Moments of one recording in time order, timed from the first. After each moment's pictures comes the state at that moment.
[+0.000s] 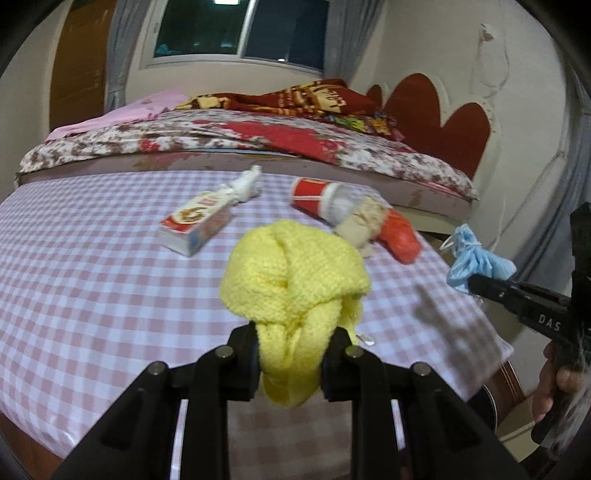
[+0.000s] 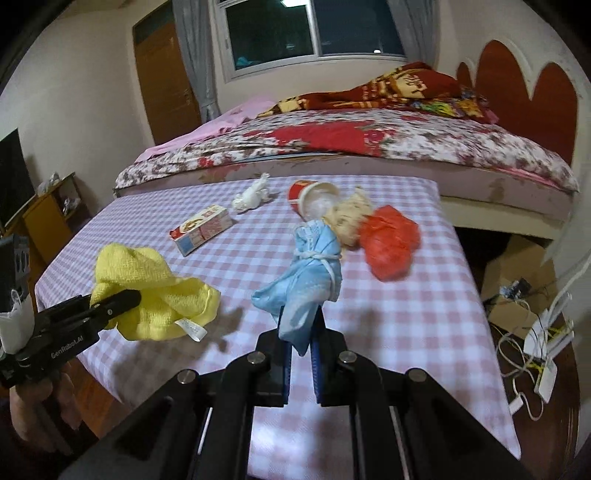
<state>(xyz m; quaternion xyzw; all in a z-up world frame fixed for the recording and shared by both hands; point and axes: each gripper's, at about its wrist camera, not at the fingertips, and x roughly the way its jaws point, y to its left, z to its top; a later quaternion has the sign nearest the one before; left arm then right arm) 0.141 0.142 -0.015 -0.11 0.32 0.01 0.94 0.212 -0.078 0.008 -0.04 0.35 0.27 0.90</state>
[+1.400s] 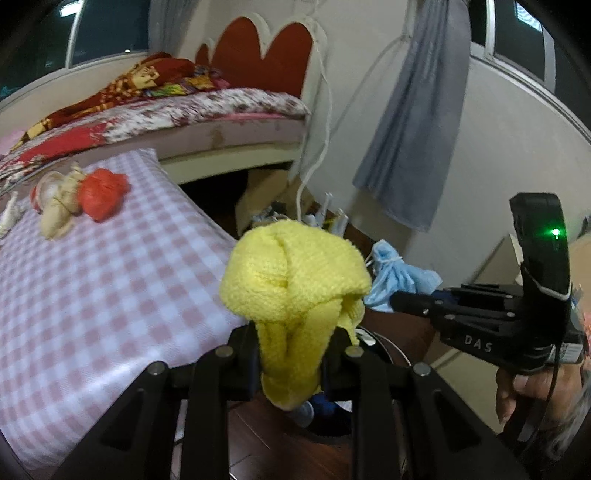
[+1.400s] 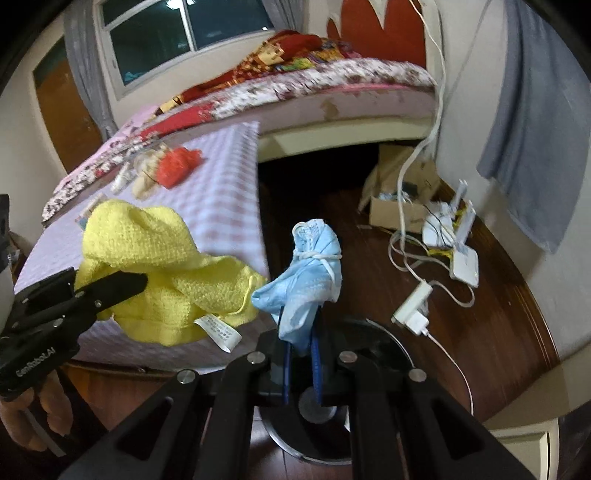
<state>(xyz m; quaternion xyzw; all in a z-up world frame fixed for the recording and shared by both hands) 0.123 -0.144 -0.030 0.00 0.36 -0.25 0.90 0.127 -0.337 -0.048 0.03 0.42 0.09 0.90</state>
